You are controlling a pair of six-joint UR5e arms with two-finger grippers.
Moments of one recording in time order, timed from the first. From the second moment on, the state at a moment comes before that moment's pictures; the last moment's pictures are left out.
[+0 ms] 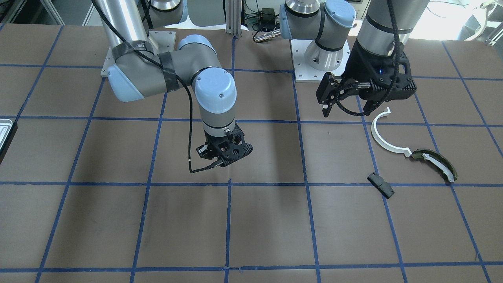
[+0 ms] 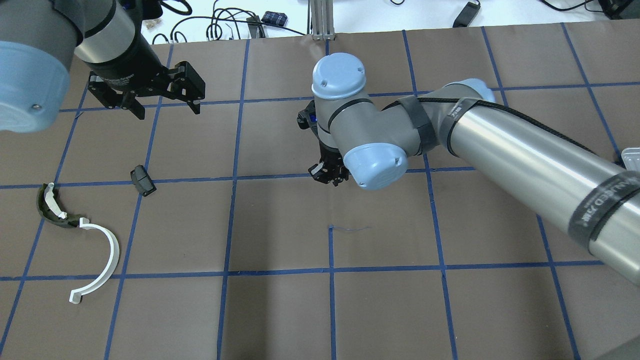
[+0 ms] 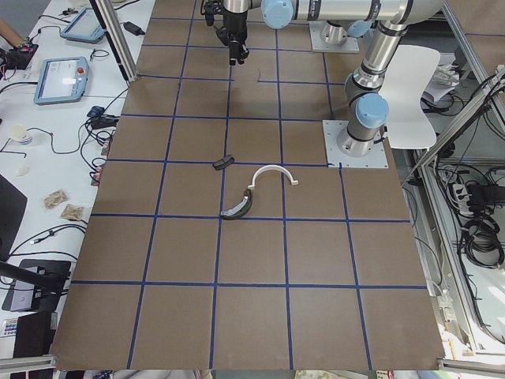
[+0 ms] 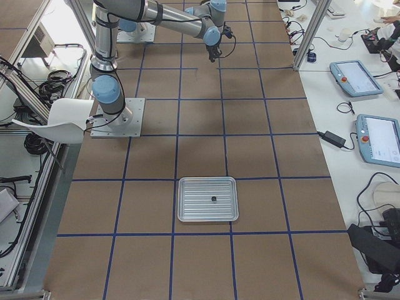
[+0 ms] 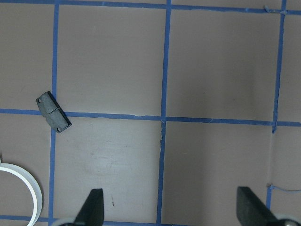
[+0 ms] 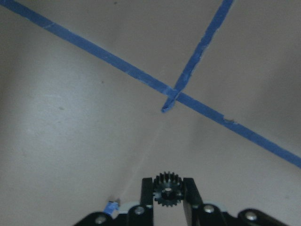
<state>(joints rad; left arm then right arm) -1.56 -1.56 -1.60 -1.44 1.58 -0.05 1.98 -1.16 1.70 -2.07 -1.56 -0.06</state>
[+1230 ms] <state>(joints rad) -1.57 -1.56 -1.83 -1.39 1.58 0.00 1.94 -1.12 1.70 -2.19 -1.51 0.10</state>
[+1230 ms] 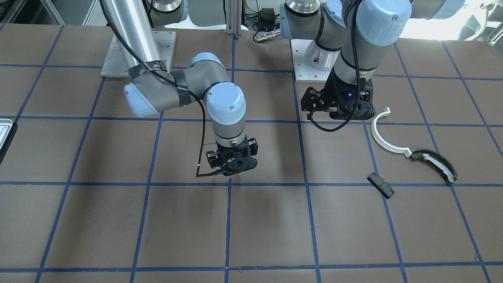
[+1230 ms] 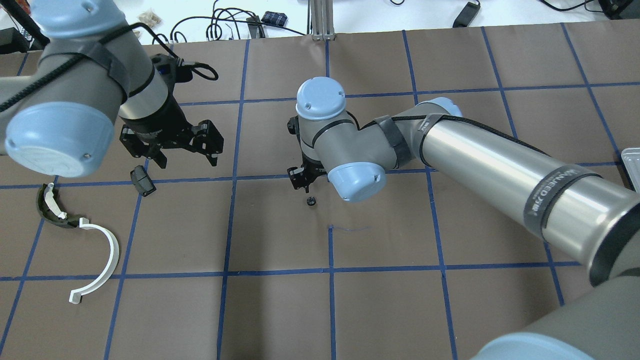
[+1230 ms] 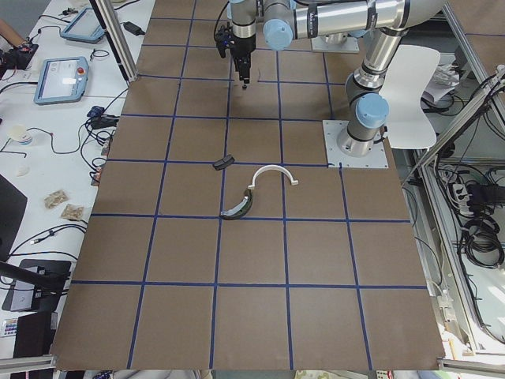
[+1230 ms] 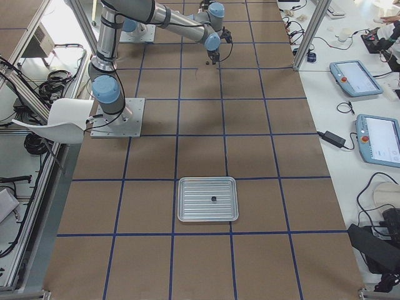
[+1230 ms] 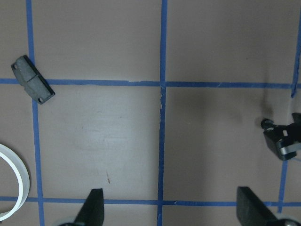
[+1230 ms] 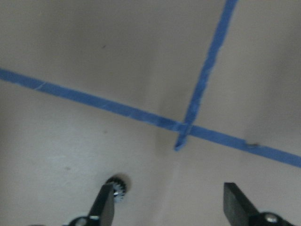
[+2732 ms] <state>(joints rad) -1.89 -1.92 -2.04 -0.72 1.58 -0.40 0.91 -1.30 1.75 -2.05 -1.59 -0.38</state>
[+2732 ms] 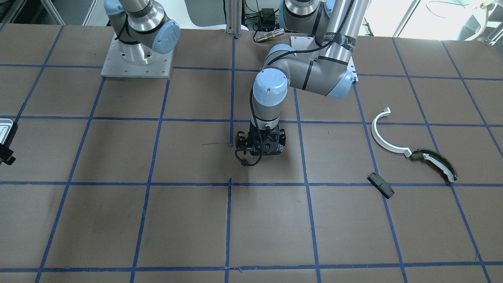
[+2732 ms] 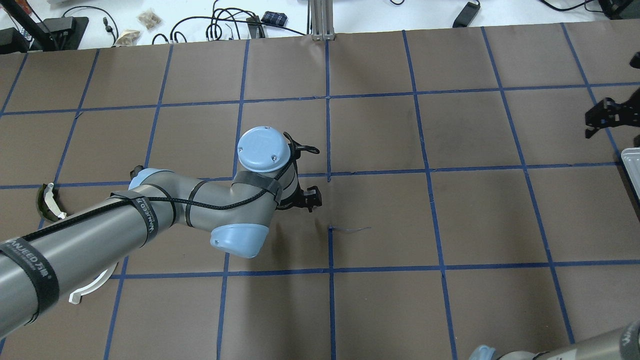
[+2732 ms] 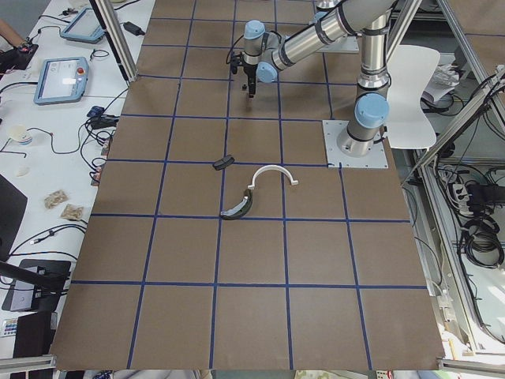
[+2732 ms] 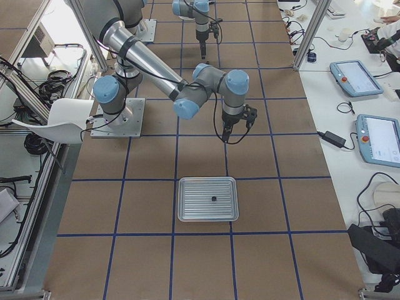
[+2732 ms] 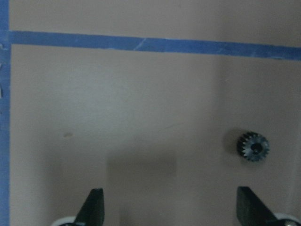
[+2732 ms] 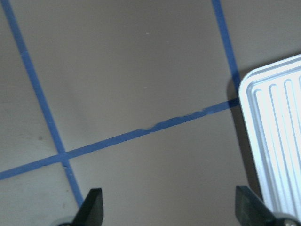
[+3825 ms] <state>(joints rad) -1.93 -2.00 -1.95 -0.71 1.58 -0.42 0.65 -0.97 1.57 -2.17 -1.59 -0.75</state>
